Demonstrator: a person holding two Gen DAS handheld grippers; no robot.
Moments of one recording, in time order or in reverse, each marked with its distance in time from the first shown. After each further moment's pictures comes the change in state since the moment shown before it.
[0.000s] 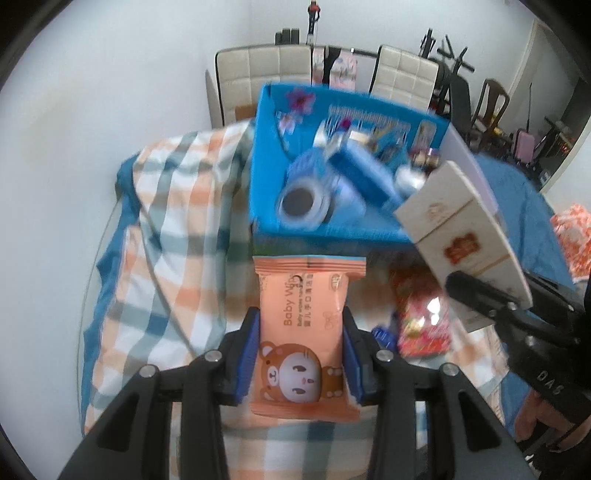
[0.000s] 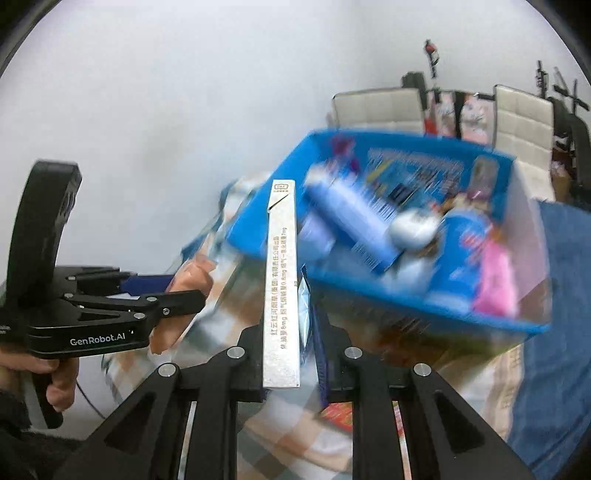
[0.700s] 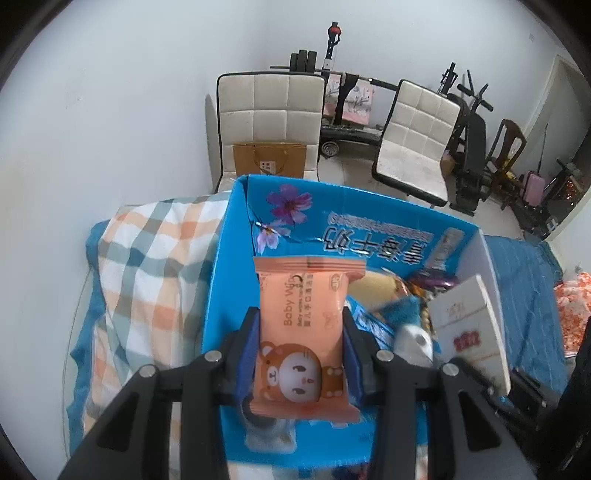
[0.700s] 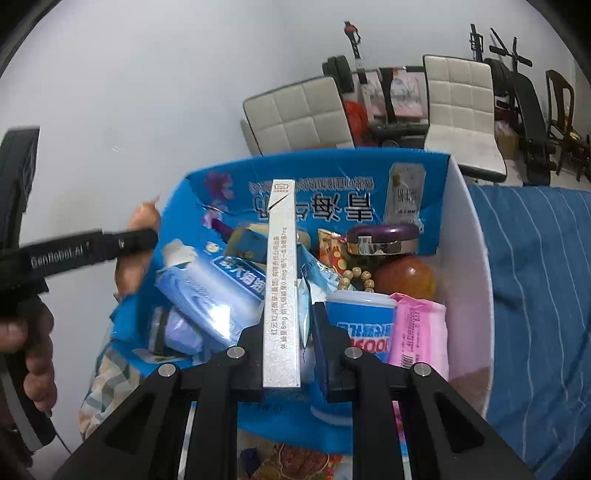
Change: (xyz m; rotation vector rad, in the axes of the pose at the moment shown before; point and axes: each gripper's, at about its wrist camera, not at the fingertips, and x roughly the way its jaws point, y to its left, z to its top) left arm 0.064 -0.010 0.156 -0.092 -0.053 0.006; right arm 0.086 -0.063 0.070 0.205 0.047 -0.191
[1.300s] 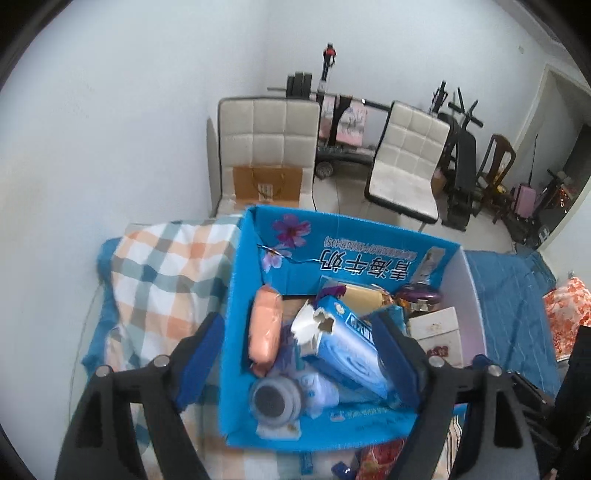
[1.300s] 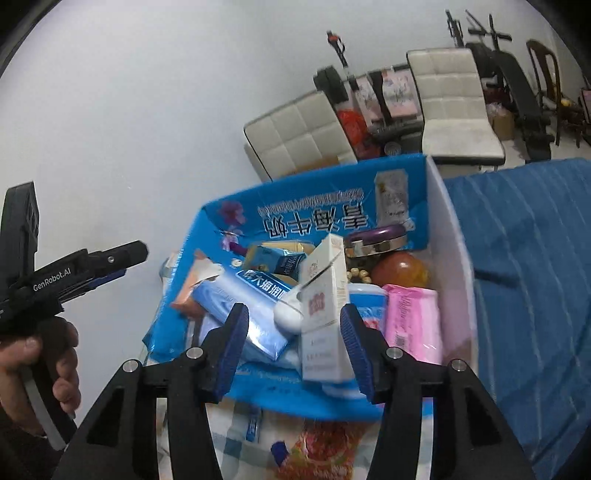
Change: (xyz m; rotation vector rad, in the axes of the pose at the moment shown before) left arm -0.062 0.013 -0.014 -0.013 -0.105 -0.018; right arm -0.065 -0.031 -0.014 0.105 -0.087 0.103
